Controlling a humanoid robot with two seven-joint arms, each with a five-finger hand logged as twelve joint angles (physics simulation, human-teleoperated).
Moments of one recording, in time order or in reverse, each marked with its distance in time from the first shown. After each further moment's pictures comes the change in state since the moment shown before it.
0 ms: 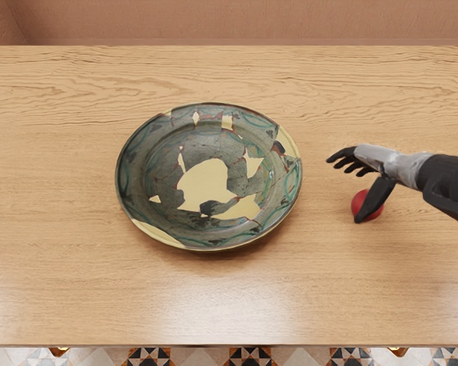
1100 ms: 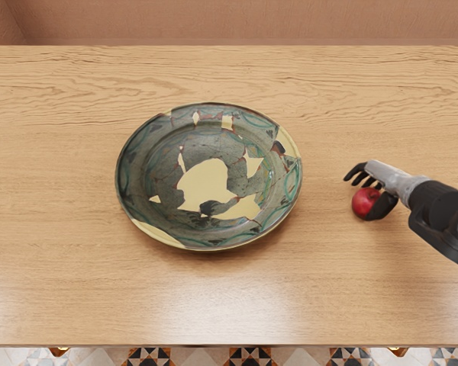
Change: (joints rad) left arm 0.000 0.000 0.000 0.000 0.000 0.000 0.000; right arm 0.015 0.068 -0.246 -0.090 -0.210 -0.251 -0.001
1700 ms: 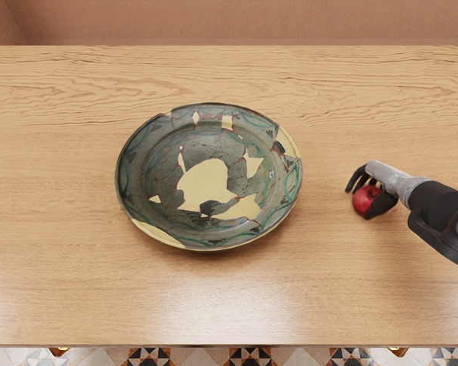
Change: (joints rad) left arm 0.000 0.000 -0.001 0.000 0.000 0.000 0.000; right arm 0.006 0.005 -0.009 -0.007 0.012 -0.008 -0.001
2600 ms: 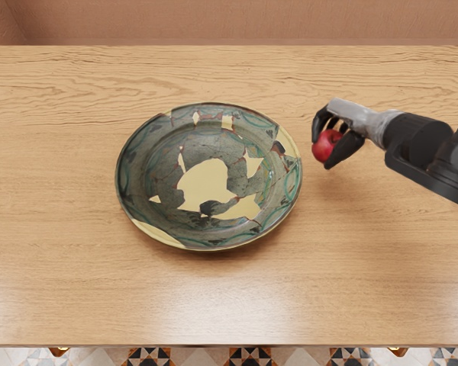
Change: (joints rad) left arm 0.000 0.000 0.001 0.000 0.000 0.000 0.000; right arm 0.320 0.061 0.000 0.035 0.197 0.085 0.000
